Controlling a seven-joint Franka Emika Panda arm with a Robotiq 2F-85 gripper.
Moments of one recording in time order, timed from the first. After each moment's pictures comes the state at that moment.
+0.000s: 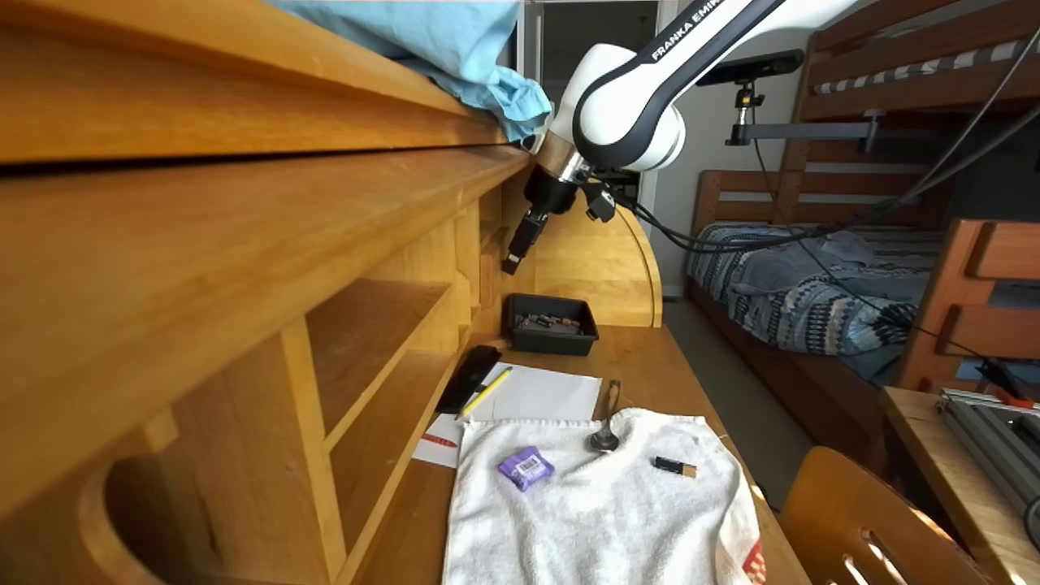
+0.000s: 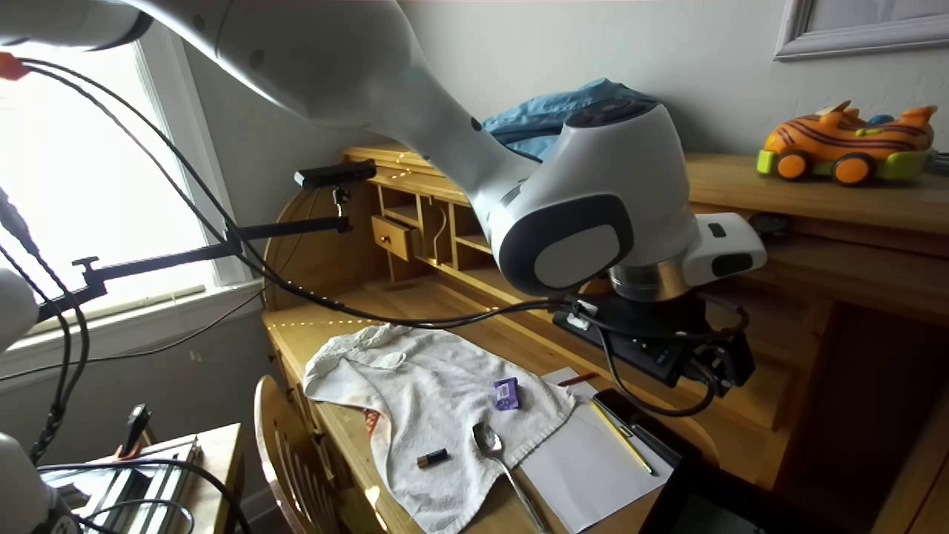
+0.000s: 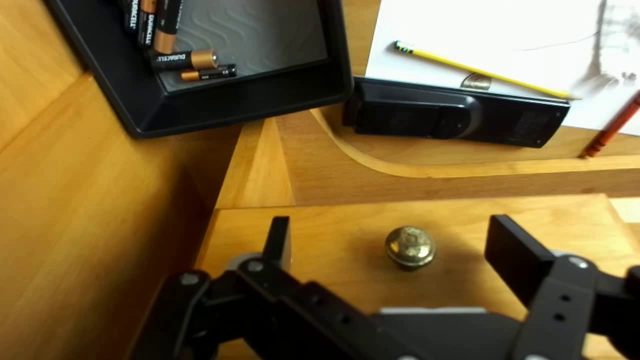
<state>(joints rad) -0.30 0.46 0.16 -1.88 0.07 2.79 -0.44</state>
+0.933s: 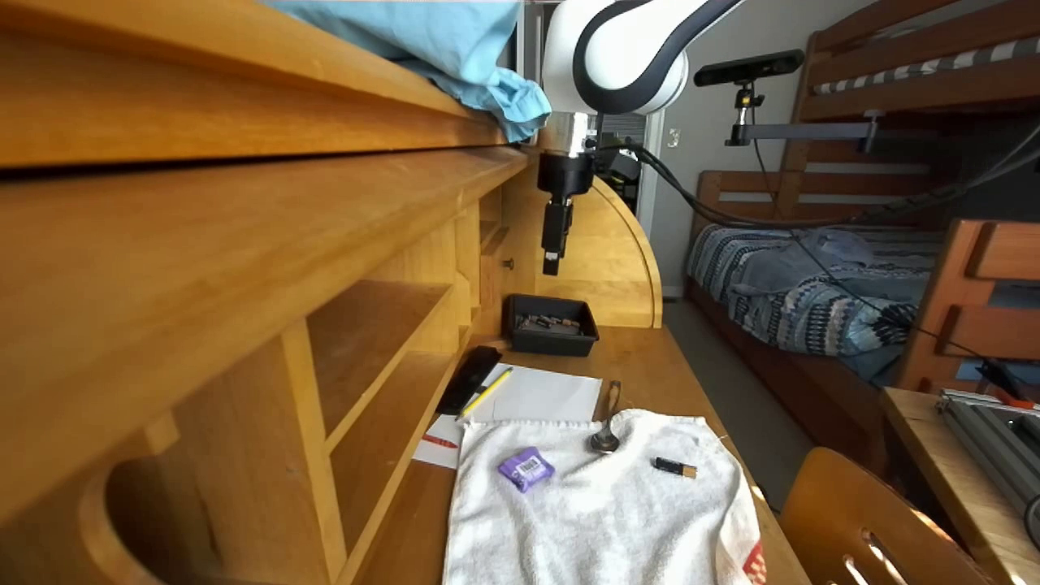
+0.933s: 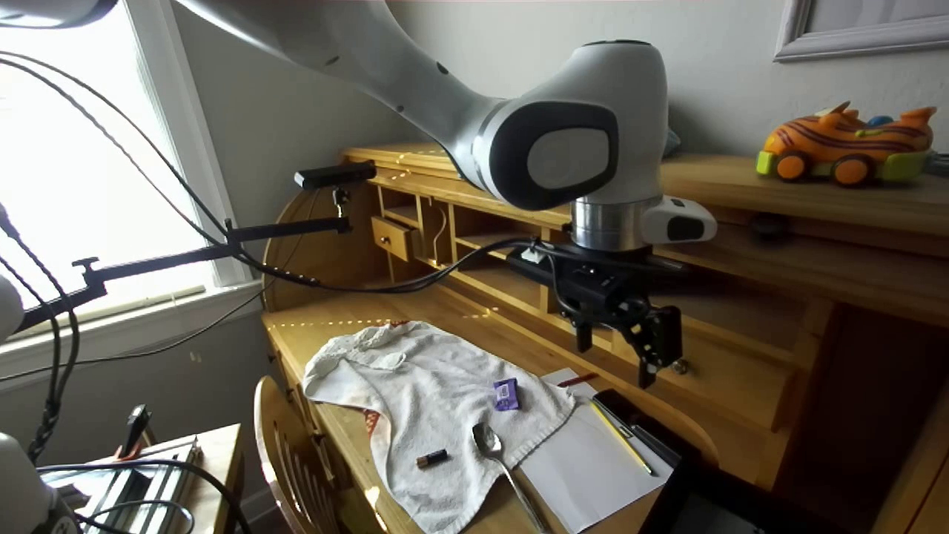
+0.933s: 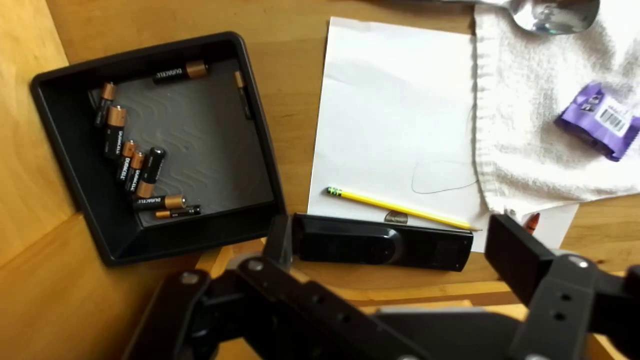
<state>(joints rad) -0.12 0.34 0.01 -1.85 -0.04 2.30 -0.28</state>
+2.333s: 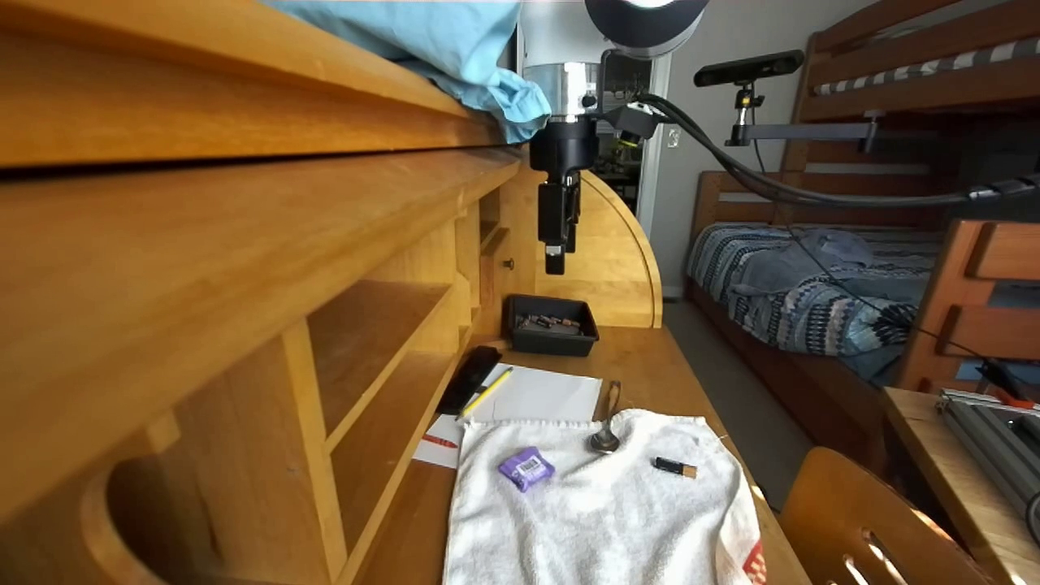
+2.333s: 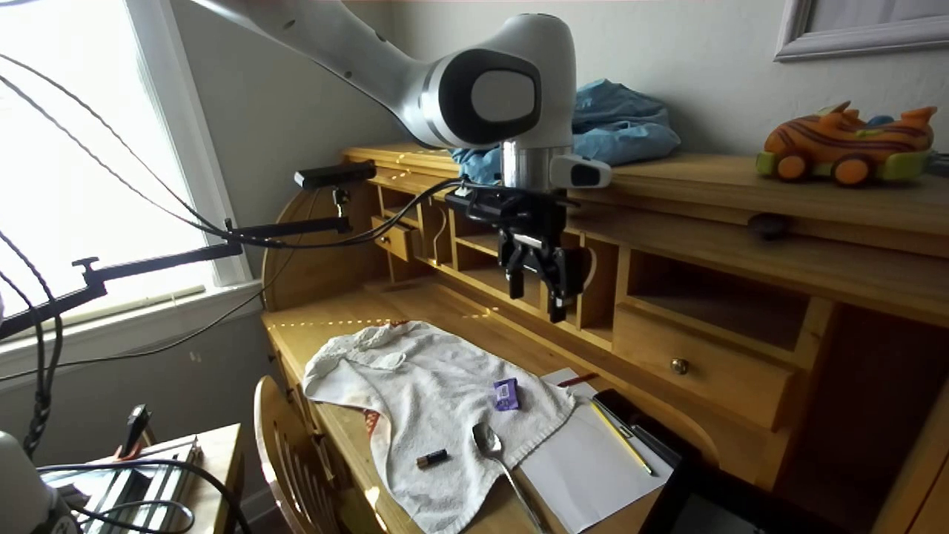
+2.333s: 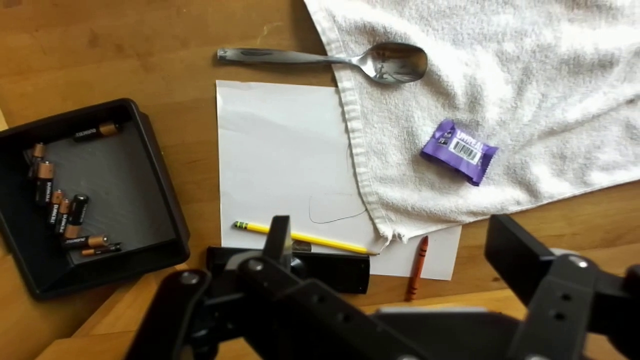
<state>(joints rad) 0.06 0.23 0.02 -1.89 -0.08 2.12 -0.02</state>
